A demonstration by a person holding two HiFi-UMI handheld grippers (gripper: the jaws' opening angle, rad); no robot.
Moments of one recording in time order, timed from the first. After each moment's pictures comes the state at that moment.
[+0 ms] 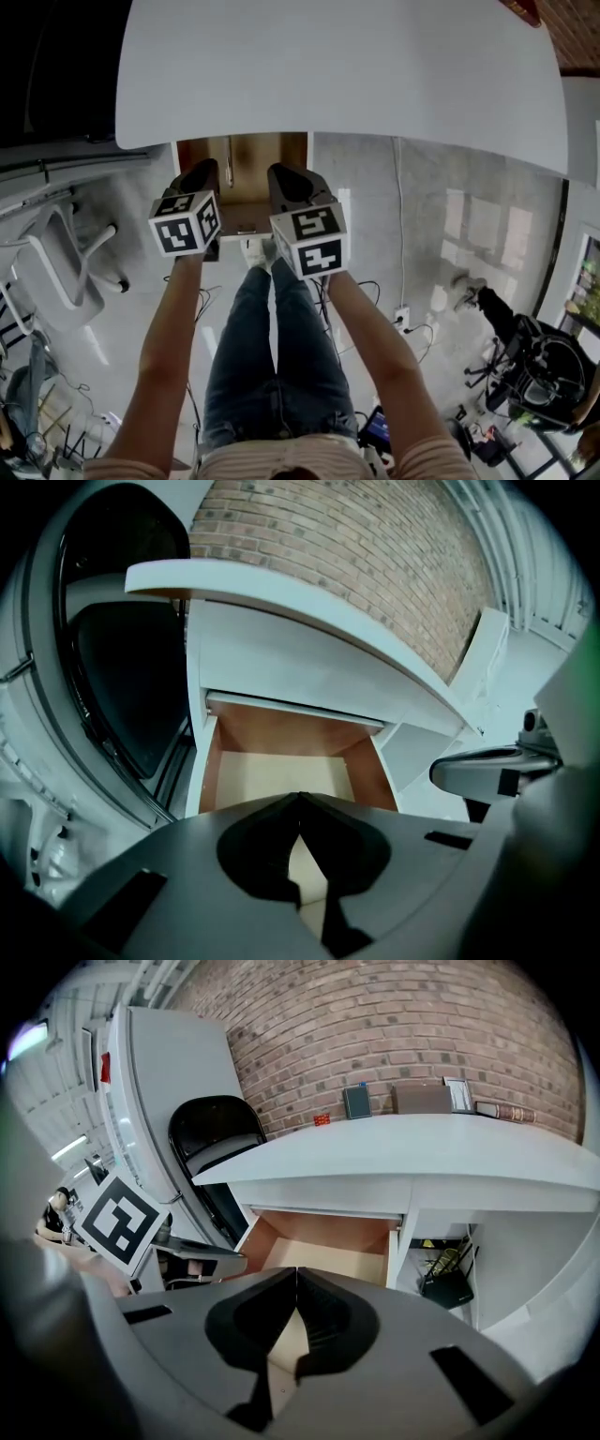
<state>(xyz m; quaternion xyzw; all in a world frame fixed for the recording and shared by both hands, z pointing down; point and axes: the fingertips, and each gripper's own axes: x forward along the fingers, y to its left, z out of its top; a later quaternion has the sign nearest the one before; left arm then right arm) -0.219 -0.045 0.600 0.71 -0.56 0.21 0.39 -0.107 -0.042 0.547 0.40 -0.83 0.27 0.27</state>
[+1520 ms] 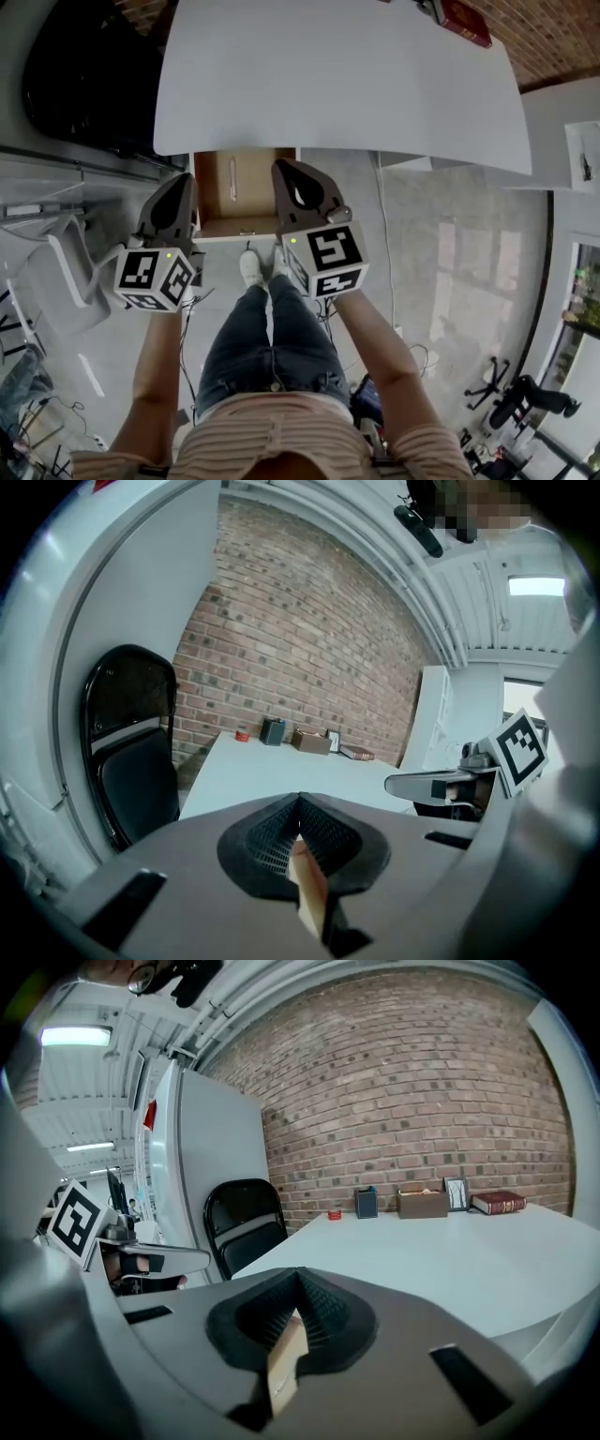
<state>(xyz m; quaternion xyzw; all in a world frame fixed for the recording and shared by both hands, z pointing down) -0.219 -0.009 0.340 0.79 -0.57 0.04 0.20 -0.088 -0.037 0.332 0.43 -0.88 0.13 0.14</state>
